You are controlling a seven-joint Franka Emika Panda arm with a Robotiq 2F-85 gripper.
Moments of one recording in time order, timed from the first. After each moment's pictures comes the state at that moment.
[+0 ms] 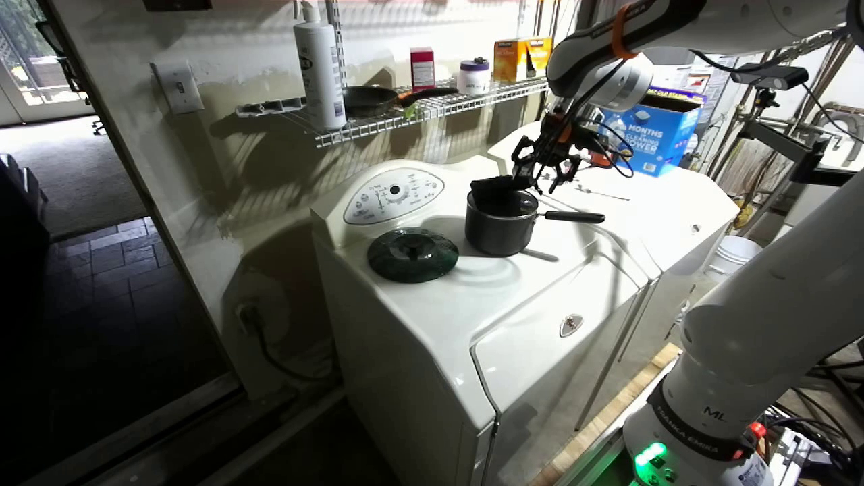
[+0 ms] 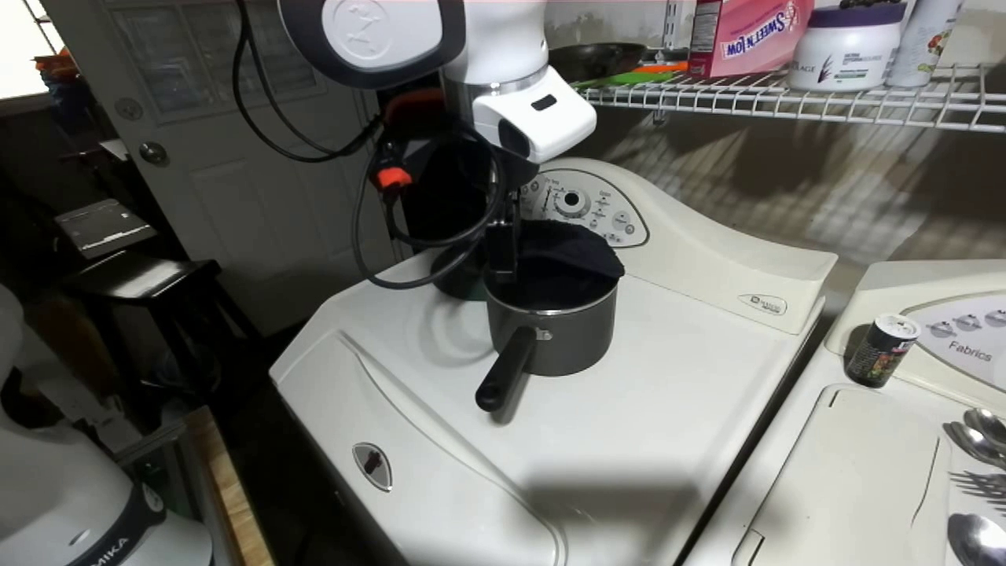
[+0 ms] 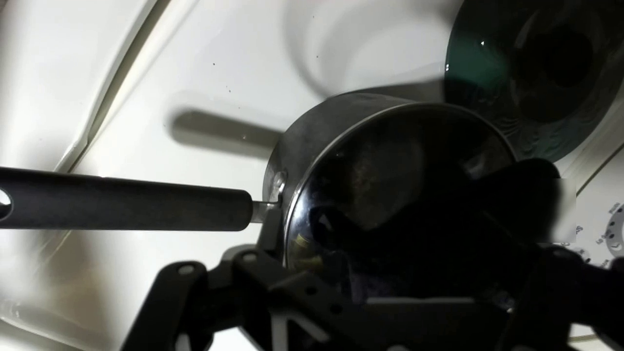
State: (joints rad) arm -0.18 -0.21 -0.20 -2.31 0.24 2.20 0.33
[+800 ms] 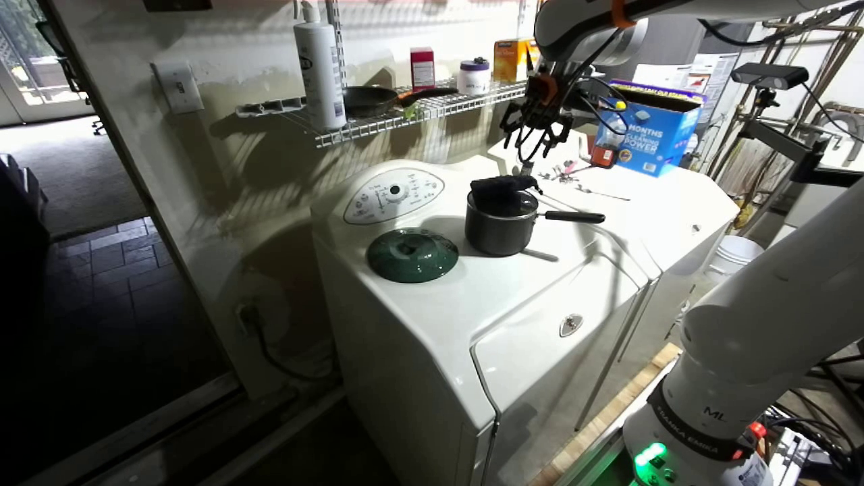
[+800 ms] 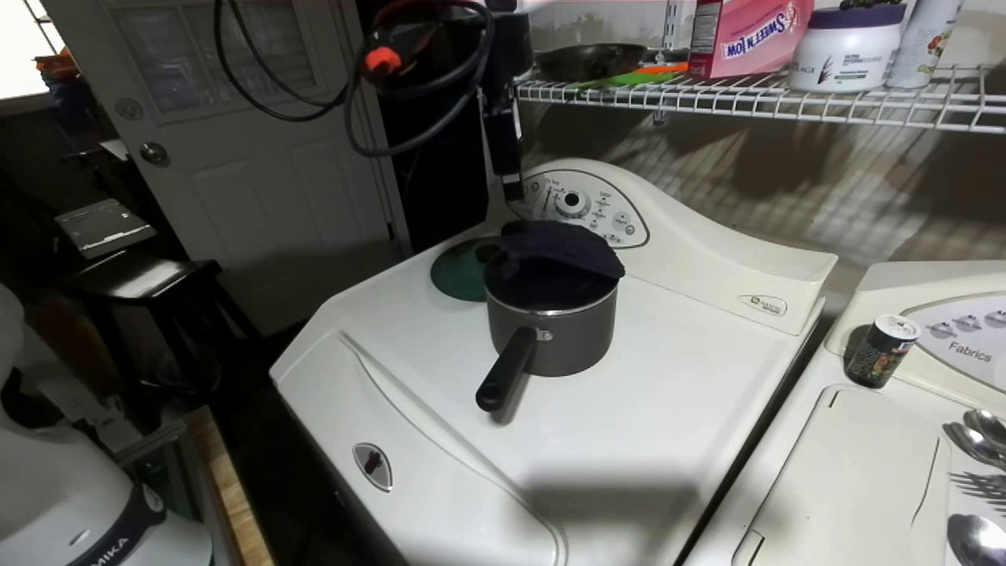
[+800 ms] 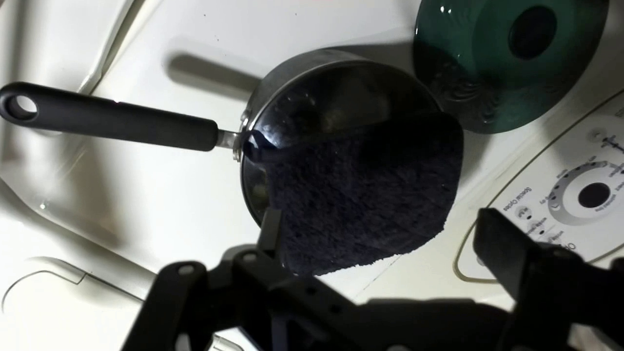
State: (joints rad) arm -0.18 -0.24 -0.09 -2.15 0.07 2.10 0.49
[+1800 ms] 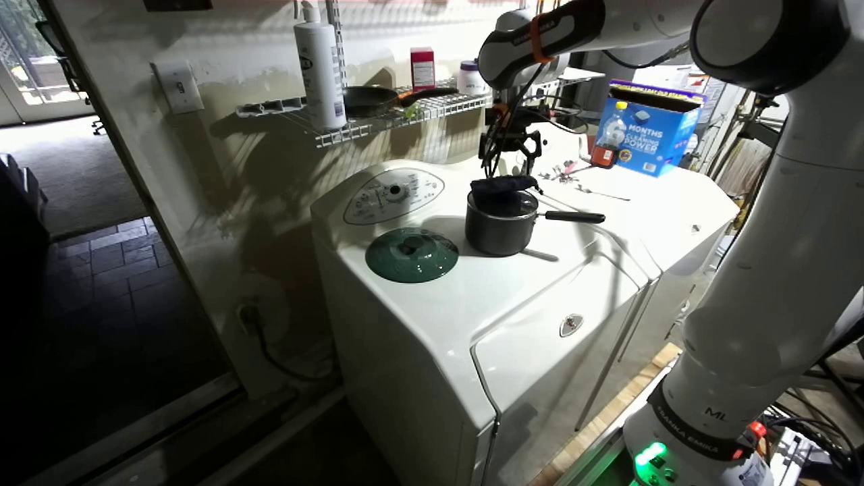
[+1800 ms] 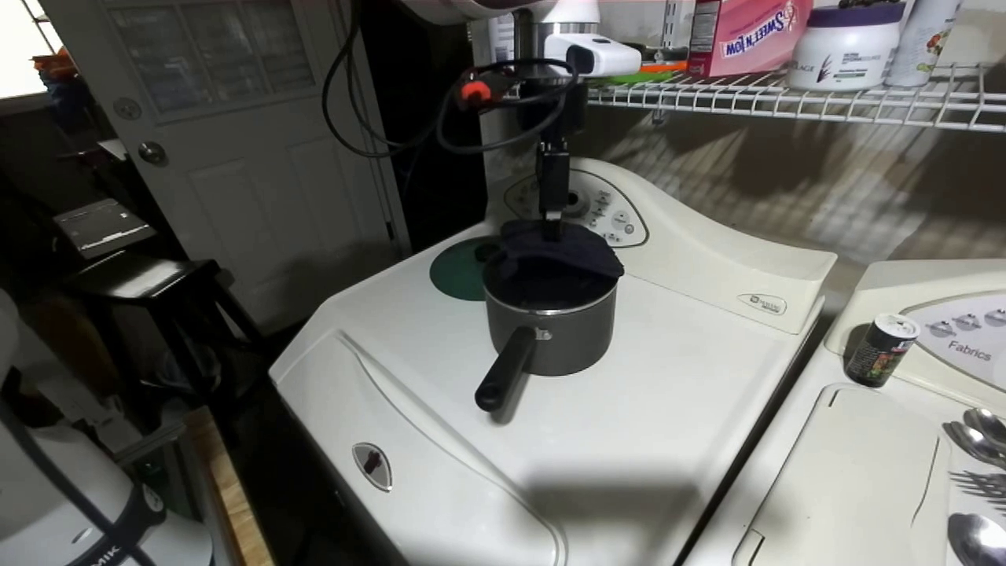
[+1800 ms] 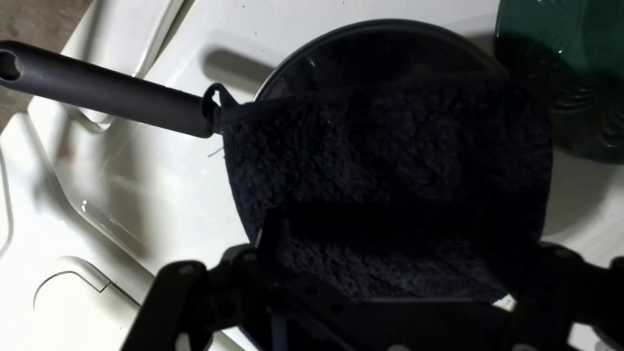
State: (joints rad) arm -0.15 0.15 -0.08 -1.81 -0.07 1.87 0.60
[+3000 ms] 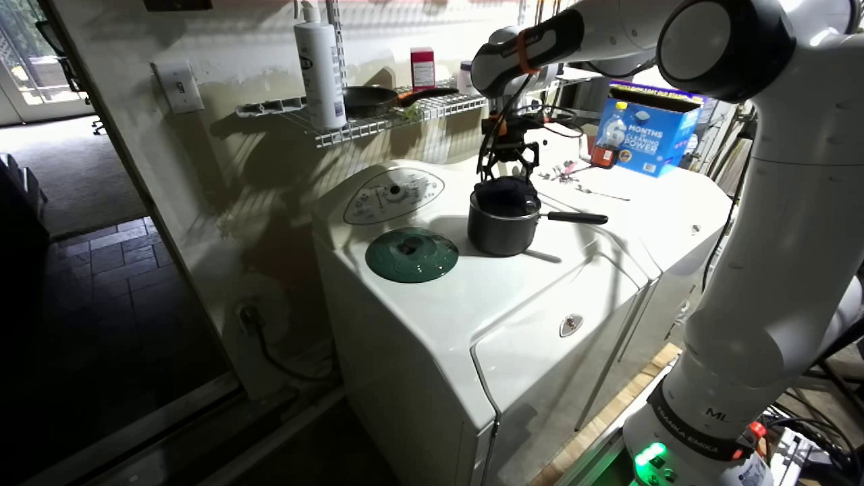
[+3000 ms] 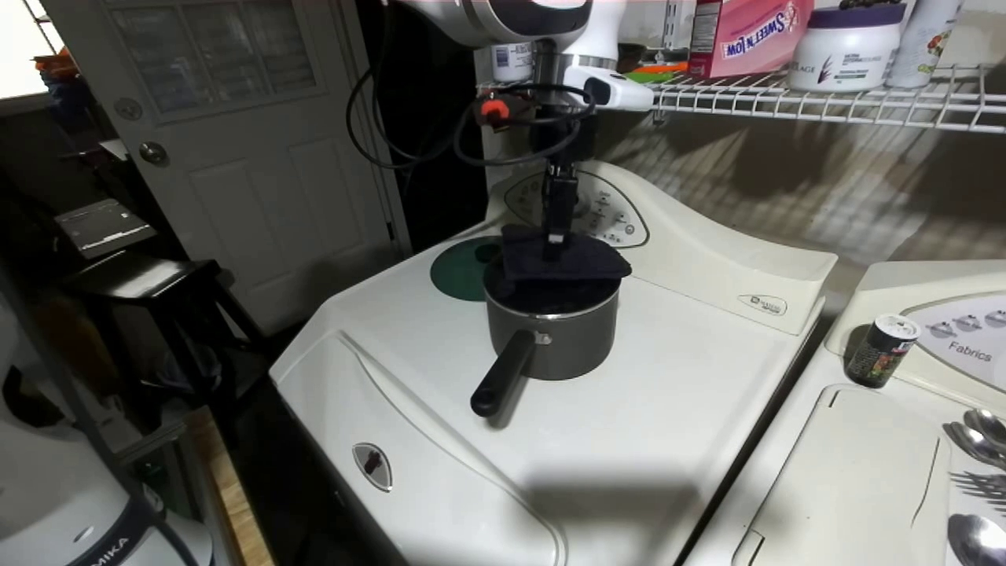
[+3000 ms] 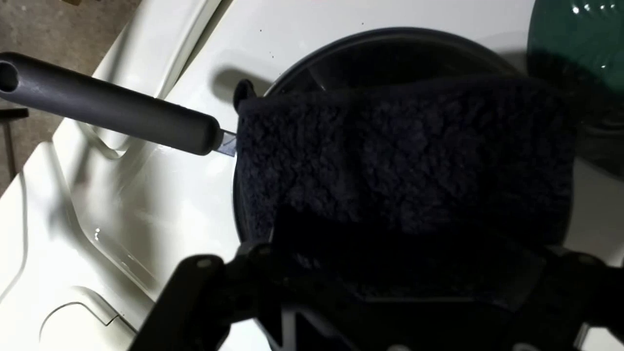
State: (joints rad) arm -0.13 0.25 -0.11 -1.72 -0.06 1.77 0.60
